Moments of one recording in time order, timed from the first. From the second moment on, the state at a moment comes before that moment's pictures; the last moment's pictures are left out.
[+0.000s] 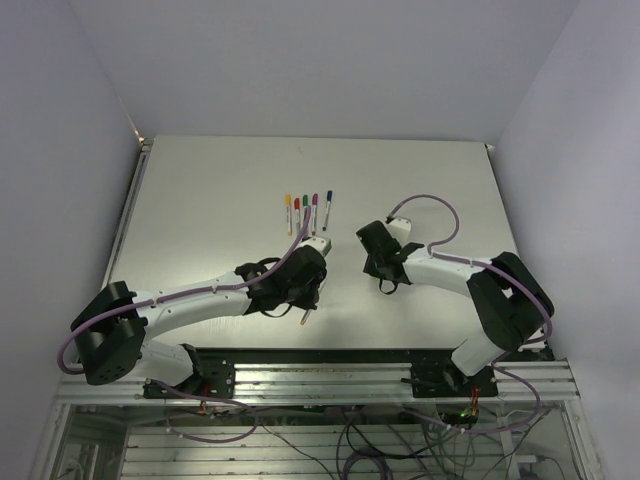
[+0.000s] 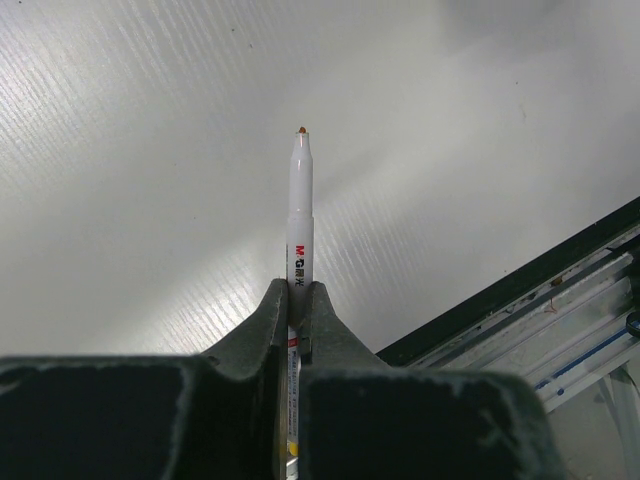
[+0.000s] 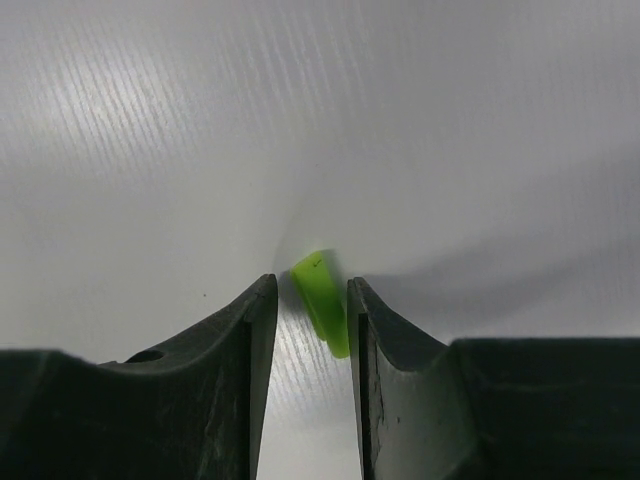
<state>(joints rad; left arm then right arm) -1.04 1.35 0.84 -0.36 -0.17 -0.61 0.64 1.60 0.79 -0.26 0.43 0.83</state>
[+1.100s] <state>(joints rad) -1.18 1.28 0.79 -0.15 -0.22 -0.60 0.68 1.14 0.64 -0.11 0.34 0.68</state>
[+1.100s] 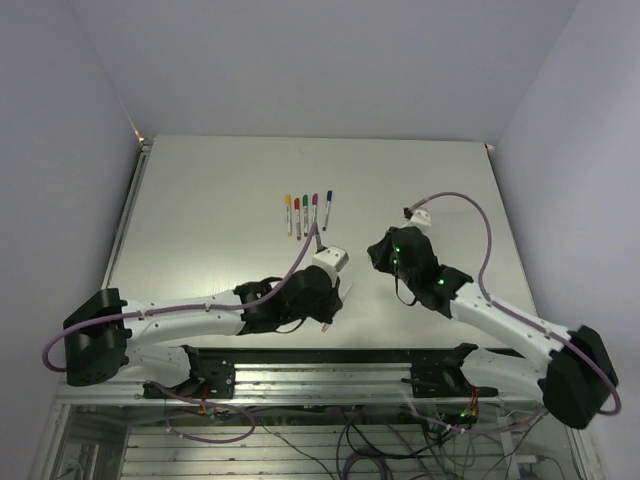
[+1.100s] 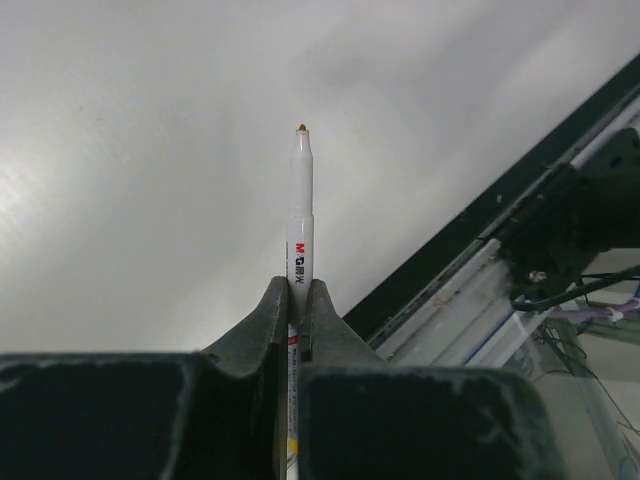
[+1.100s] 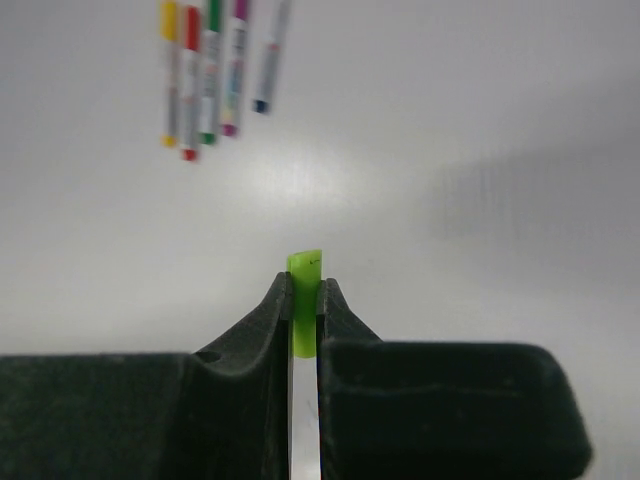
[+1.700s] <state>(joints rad) -1.33 1.16 0.61 0.32 -0.46 -0.55 0.76 0.66 0.46 0.23 0.34 0.68</state>
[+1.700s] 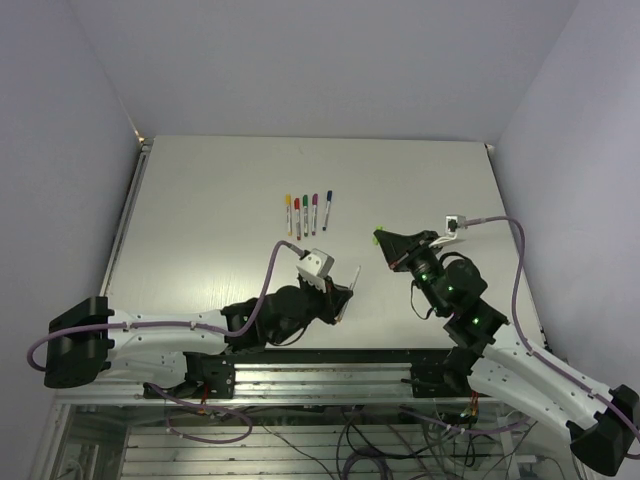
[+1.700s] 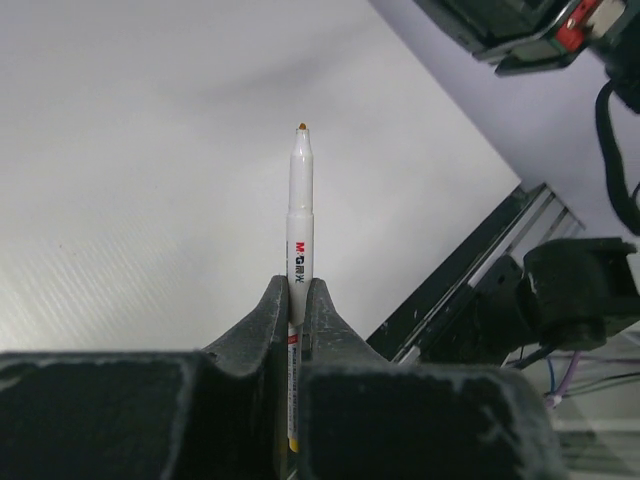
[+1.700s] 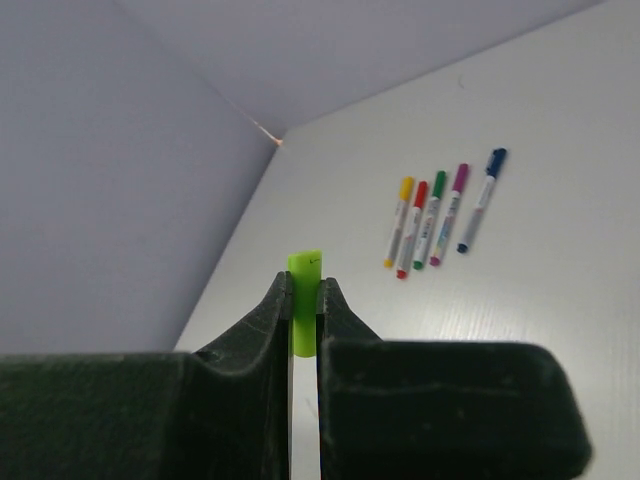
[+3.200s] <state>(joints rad) -1.33 1.17 0.48 0.86 -0.47 -0.55 0.77 0.70 0.37 0.65 0.03 0.67</state>
